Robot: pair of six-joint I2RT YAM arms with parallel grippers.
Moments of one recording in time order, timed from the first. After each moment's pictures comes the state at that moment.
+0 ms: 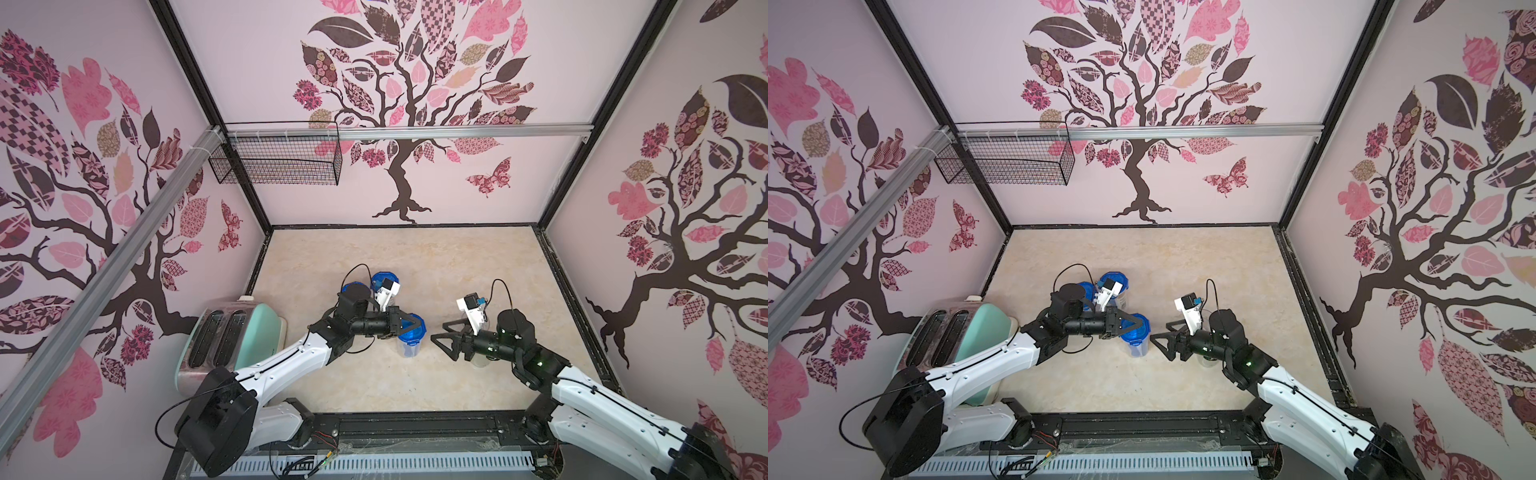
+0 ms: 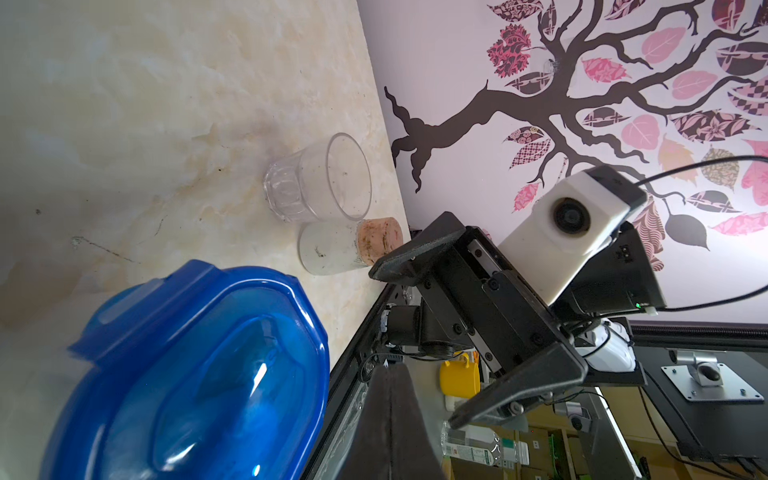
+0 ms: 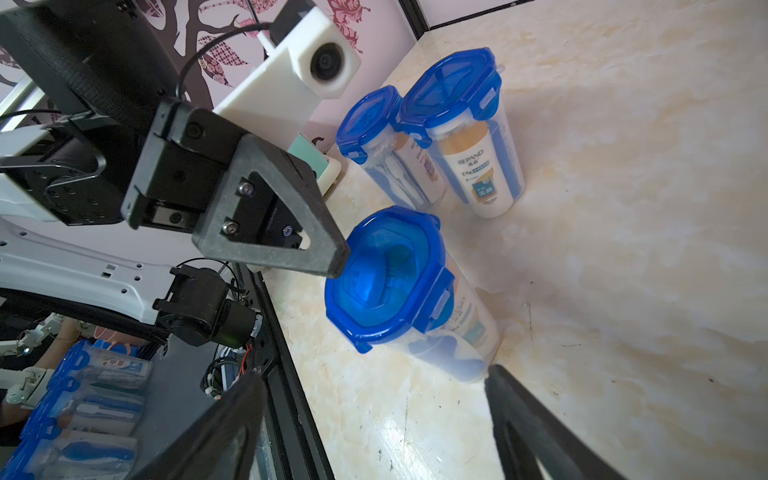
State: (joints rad) left arm -0.65 1.26 0.66 0.18 0.73 -0.96; right arm 0.65 0.82 0.39 0.11 -0.47 0.48
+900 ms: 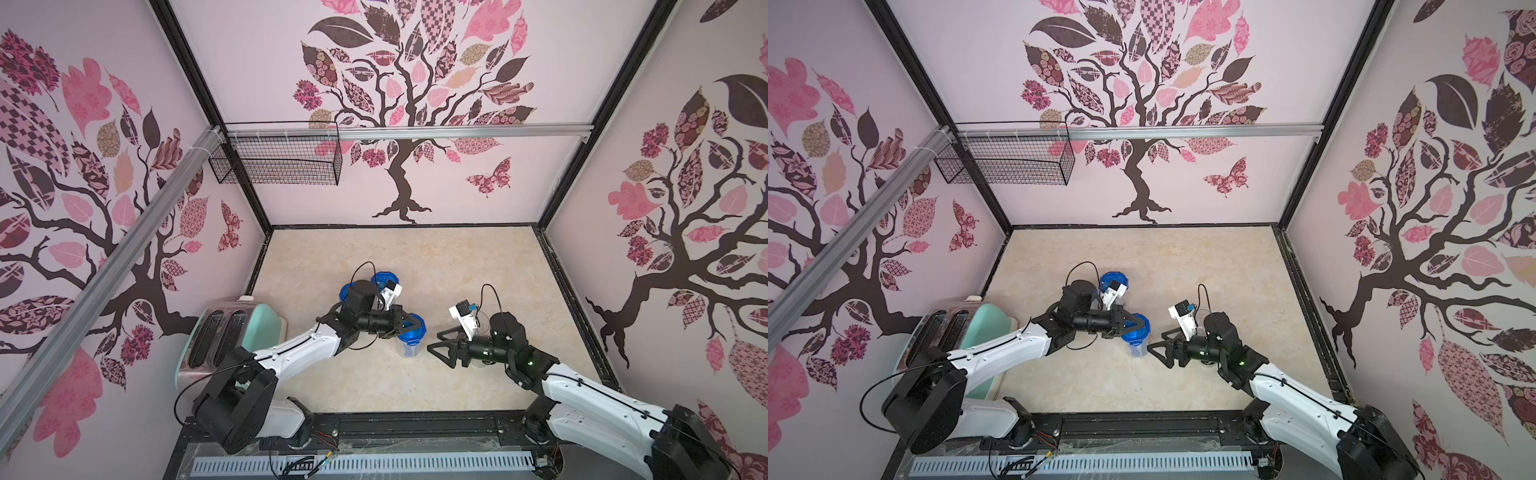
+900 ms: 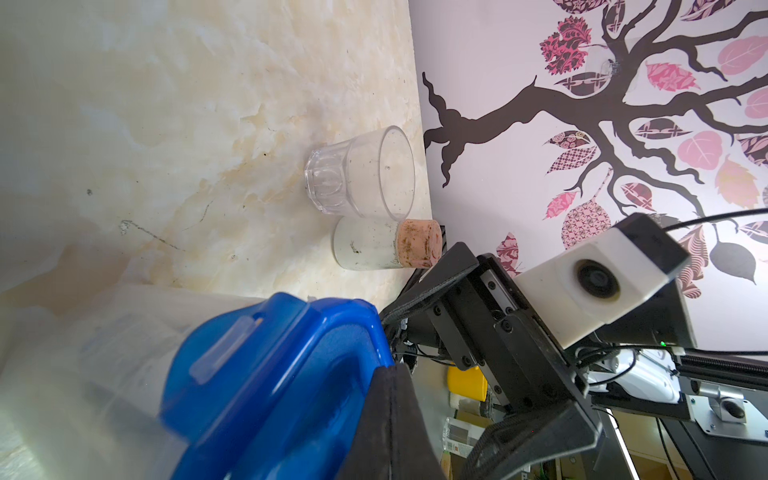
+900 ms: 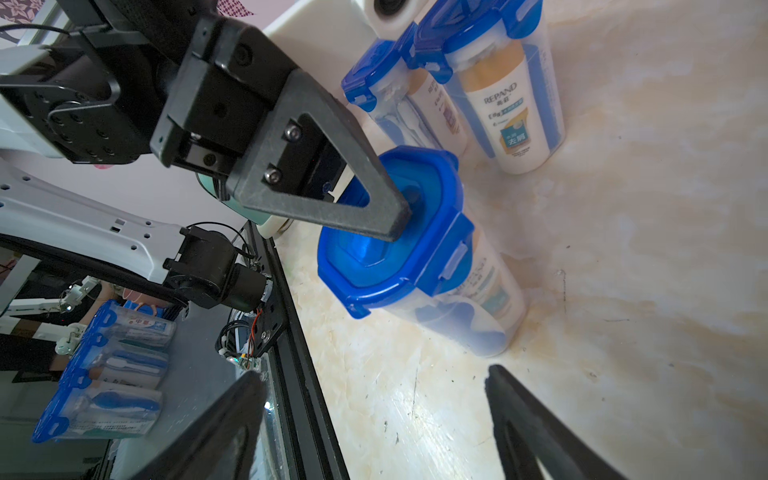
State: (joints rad) left arm -0.62 1.38 0.72 0.13 0.76 -0.94; right arm 0.65 0.91 0.33 0.21 -0.57 0.48
